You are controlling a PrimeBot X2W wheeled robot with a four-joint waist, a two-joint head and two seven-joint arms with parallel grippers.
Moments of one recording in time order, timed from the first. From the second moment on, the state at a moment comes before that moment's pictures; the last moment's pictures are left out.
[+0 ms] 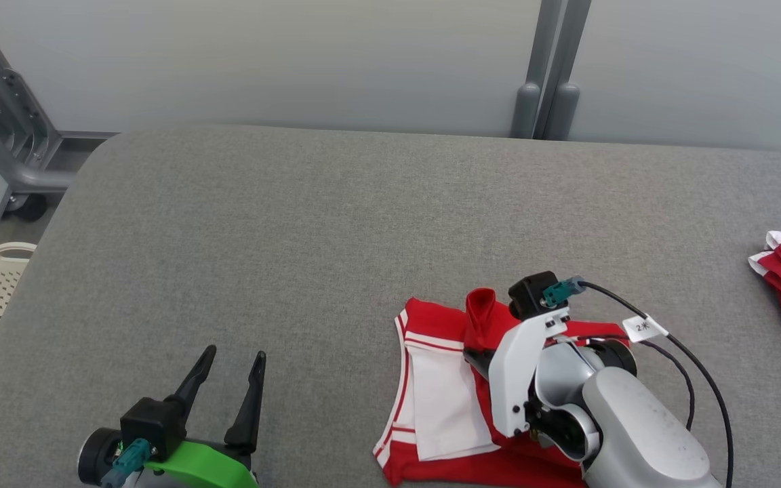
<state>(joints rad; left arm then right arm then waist) -0.06 0.20 -0.27 0.32 -0.33 -0.13 -0.26 -0.35 -0.05 0.37 0.40 0.44 0.13 0.54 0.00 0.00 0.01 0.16</state>
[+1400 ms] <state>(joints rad) -0.07 0.18 -0.28 0.33 -0.32 -0.13 -0.26 -0.59 -0.05 0.55 0.68 0.66 0.13 0.27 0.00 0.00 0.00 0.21</state>
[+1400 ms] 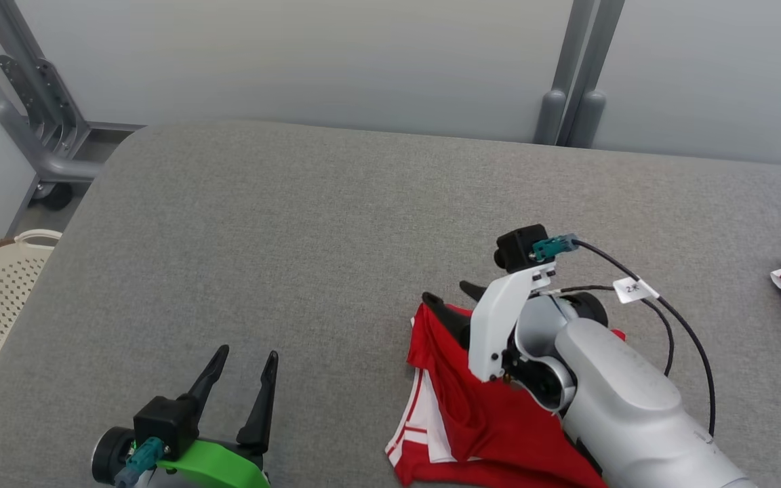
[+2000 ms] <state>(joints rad) -0.03 0.17 -0.27 0.32 -0.31 -0.13 -0.26 -0.23 -0.08 0.06 0.30 0.22 0.13 0.41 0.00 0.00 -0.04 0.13</state>
